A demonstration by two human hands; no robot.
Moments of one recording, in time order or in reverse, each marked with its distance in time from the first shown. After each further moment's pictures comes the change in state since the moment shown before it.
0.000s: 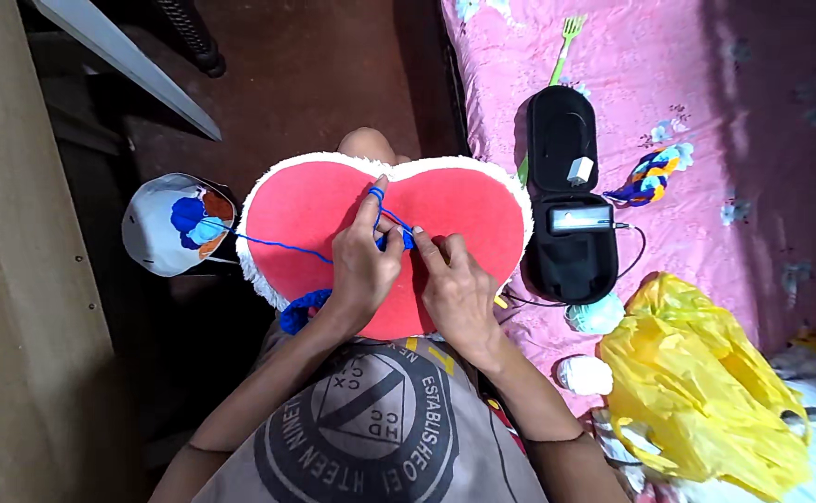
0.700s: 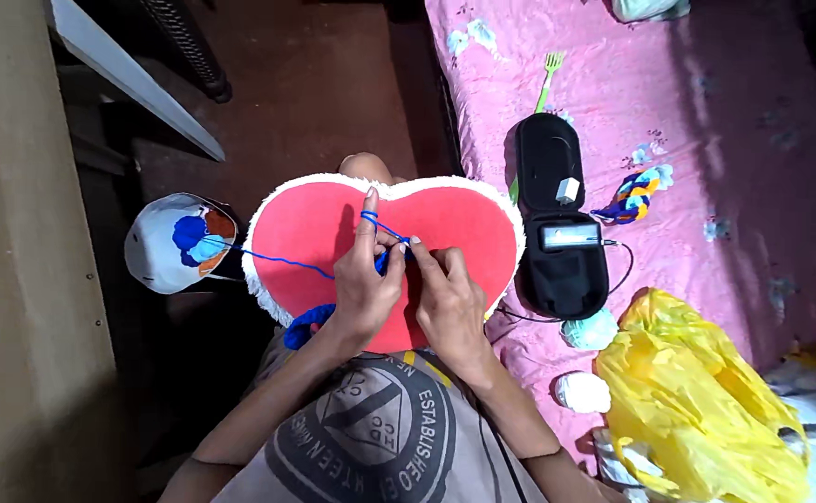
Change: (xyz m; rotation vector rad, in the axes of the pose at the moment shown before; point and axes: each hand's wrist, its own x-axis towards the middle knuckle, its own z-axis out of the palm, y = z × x) left_hand -0.003 -0.002 0.009 -0.102 0.140 0.145; right_hand 0.005 -0.006 -0.005 0.221 0.057 0.066
